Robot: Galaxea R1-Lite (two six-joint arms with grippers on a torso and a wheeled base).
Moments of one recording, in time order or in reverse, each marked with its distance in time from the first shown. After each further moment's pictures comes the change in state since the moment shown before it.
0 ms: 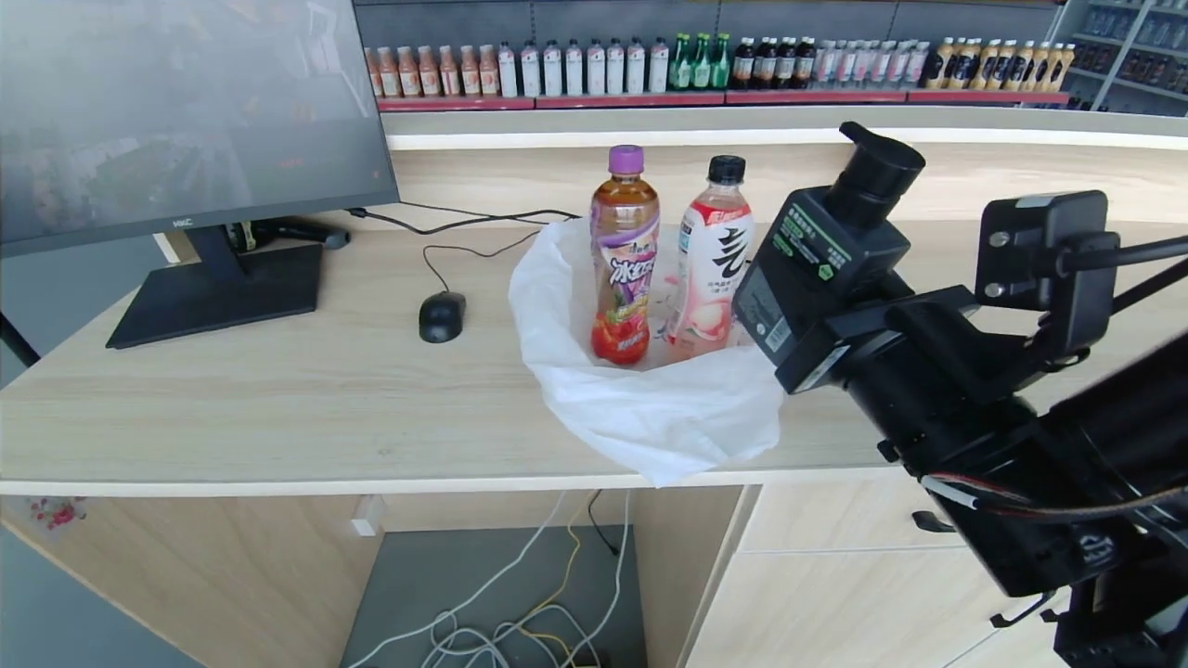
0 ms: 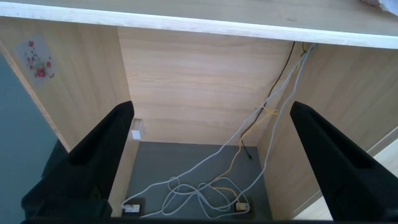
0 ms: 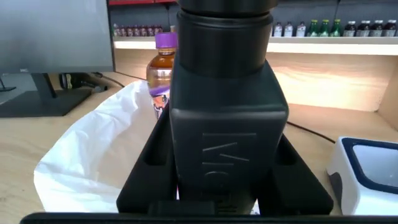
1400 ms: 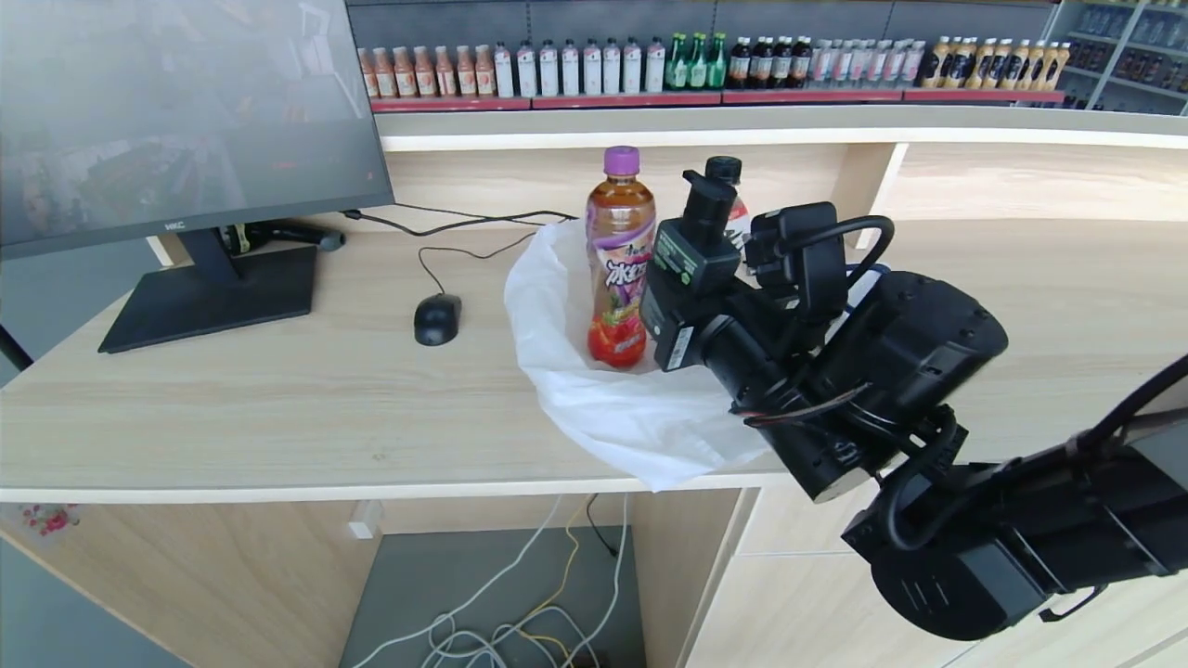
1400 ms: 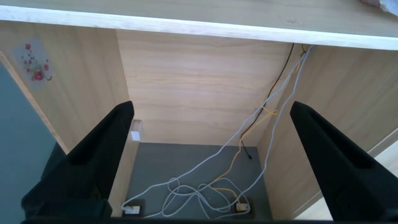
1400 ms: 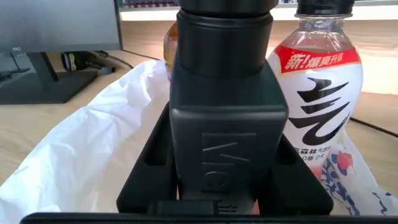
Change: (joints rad) left arm -0.001 0.000 0.000 0.000 0.000 -0.001; right arm -0.014 0.259 -0.330 0.208 0.041 0.066
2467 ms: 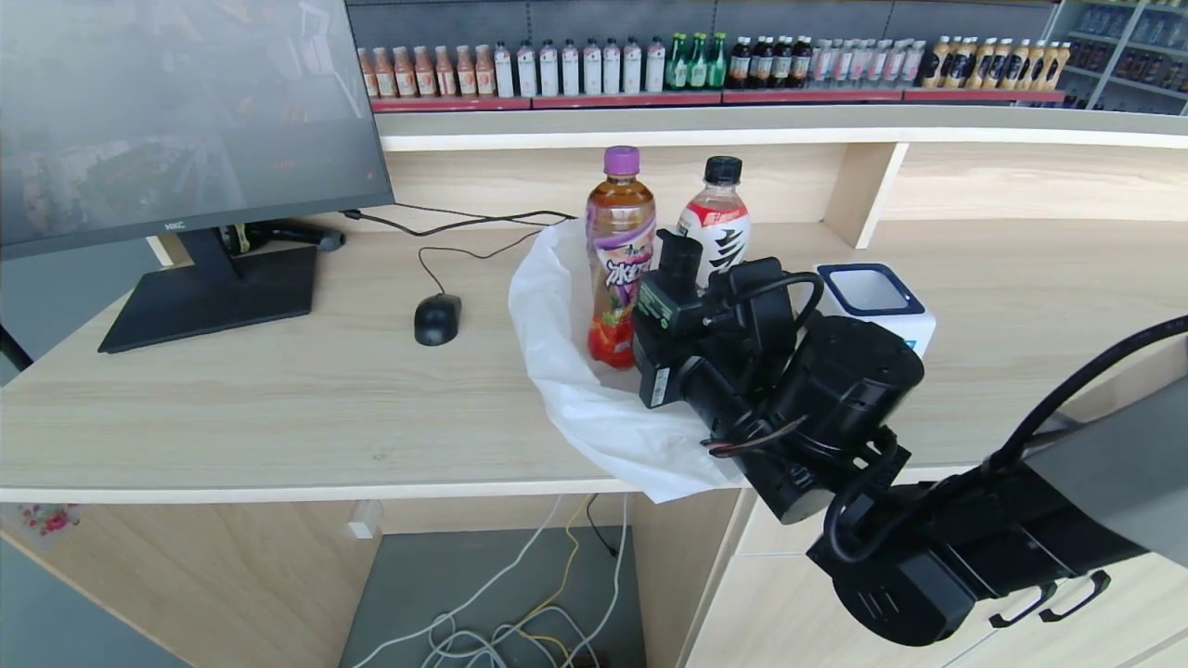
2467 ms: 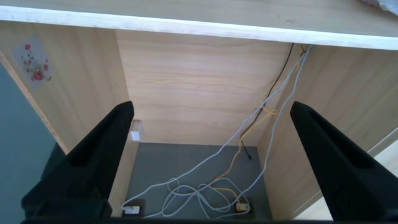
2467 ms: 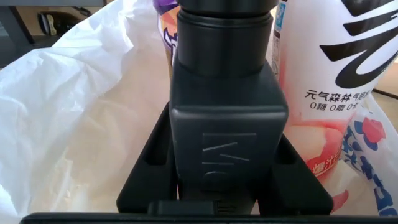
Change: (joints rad) left arm 0.000 0.000 0.000 0.000 0.000 0.000; right arm -0.006 0.090 0.013 -0.007 -0.008 -0.001
